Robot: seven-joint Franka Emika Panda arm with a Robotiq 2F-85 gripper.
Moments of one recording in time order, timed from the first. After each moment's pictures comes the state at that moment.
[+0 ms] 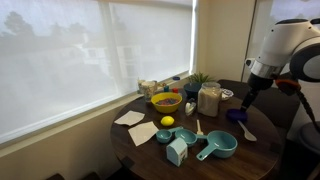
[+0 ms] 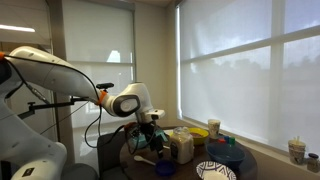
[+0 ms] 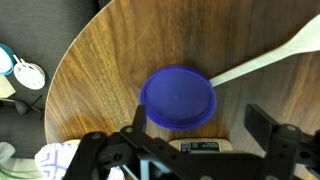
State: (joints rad) arm -0.02 -0.57 0.05 -2.67 -0.18 2.33 0.13
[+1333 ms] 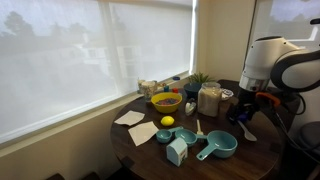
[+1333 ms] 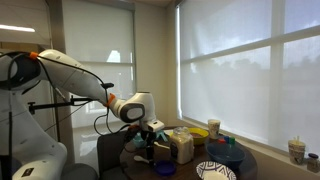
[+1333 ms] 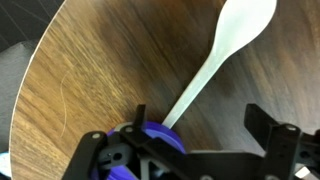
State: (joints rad) arm -0.04 -0.41 0.14 -2.63 0.01 2.33 0.55
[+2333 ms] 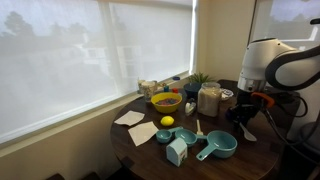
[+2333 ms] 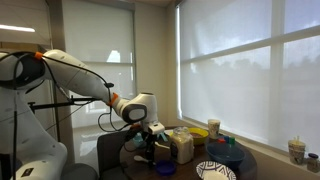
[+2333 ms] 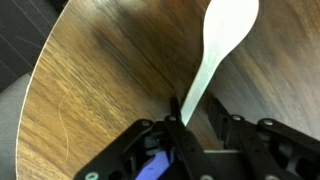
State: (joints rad) arm -0.04 -0.37 0.14 -2.61 0.05 2.29 0.65
